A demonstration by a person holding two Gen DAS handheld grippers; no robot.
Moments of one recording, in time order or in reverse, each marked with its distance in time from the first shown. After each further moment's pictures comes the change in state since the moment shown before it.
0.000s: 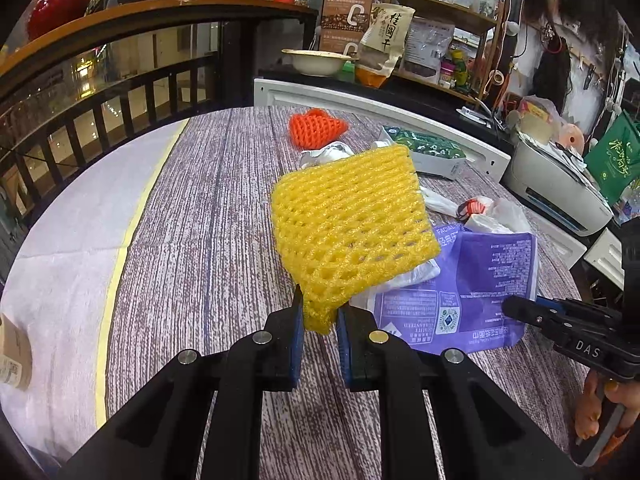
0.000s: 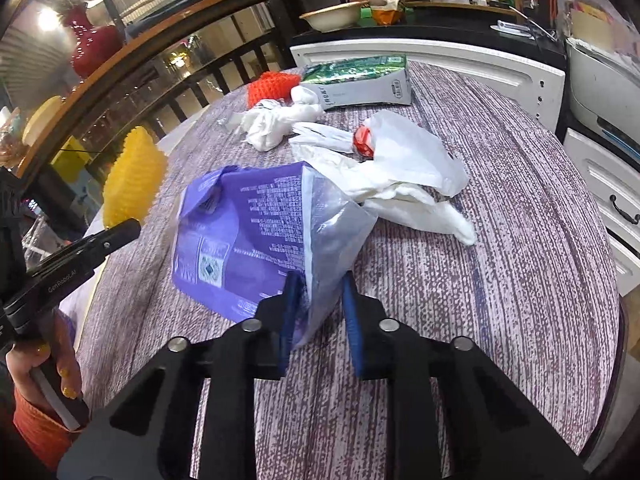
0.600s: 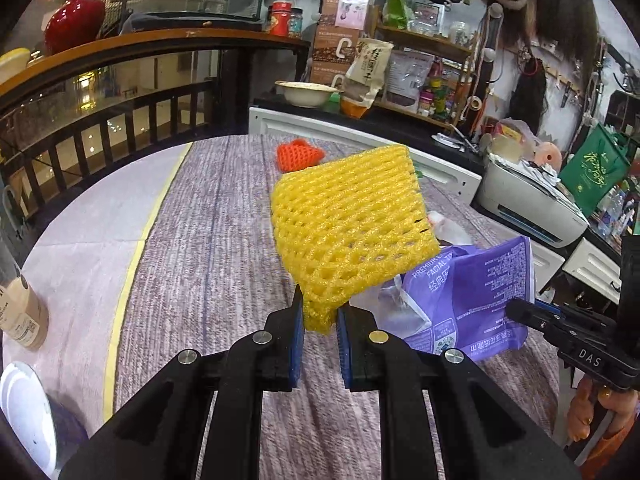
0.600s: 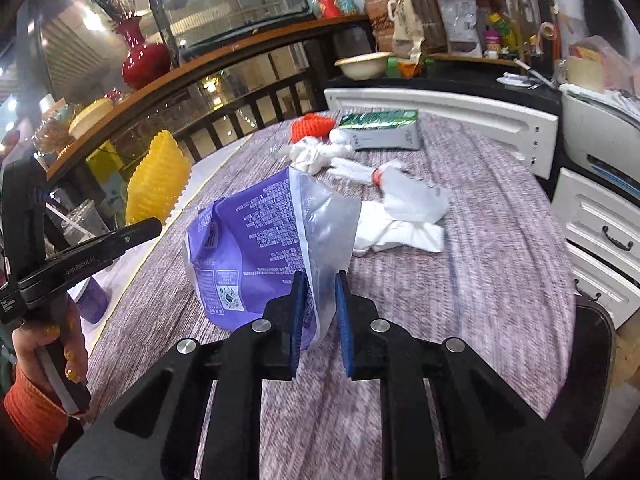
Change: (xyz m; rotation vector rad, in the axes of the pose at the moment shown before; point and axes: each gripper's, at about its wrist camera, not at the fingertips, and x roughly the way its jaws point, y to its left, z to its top) left arm -0.061 -0.025 -0.022 -0.002 -0.109 -0.039; right arm -0.081 0.006 -0.039 -0.083 -0.169 0.060
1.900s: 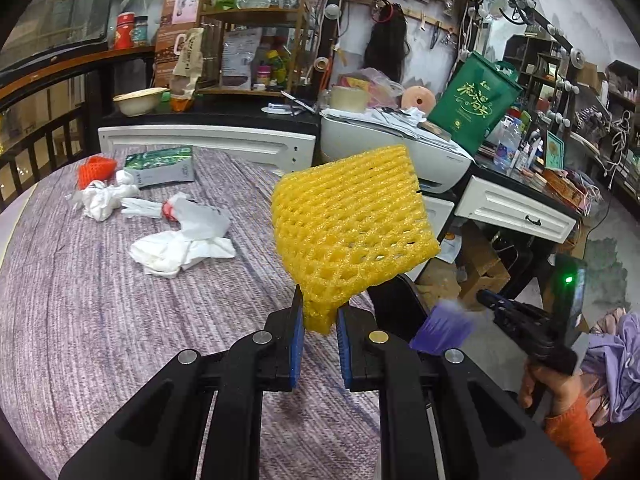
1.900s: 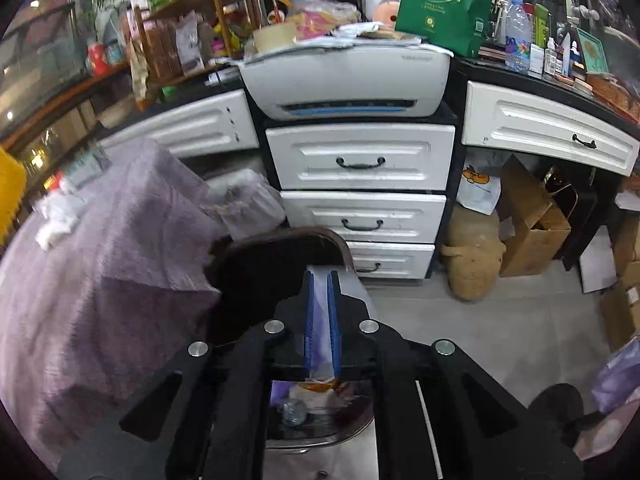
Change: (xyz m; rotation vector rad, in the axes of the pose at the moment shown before) left arm 0.017 -0.203 -0.034 0.224 0.051 -0.327; right arm -0.132 -0.229 -0.123 0.340 -0.080 -0.646
